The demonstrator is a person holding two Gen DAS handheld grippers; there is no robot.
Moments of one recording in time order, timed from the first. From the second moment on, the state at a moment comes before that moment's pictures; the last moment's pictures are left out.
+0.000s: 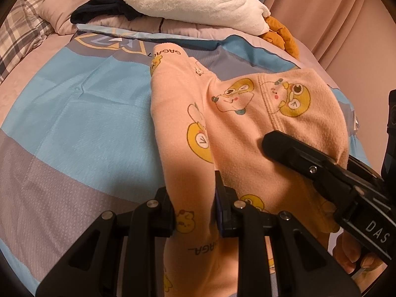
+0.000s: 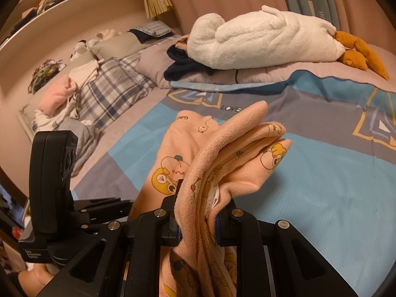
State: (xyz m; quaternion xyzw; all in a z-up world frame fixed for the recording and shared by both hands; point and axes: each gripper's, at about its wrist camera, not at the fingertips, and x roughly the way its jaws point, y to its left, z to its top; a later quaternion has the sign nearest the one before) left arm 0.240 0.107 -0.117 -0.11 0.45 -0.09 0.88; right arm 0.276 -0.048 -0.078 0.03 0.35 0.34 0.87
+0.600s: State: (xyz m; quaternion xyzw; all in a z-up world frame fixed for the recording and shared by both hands) left arm 0.256 0.104 -0.132 -0.10 0.47 -0.09 0.87; right arm 0.294 -0.046 -0.093 0.03 0.38 0.32 0.87
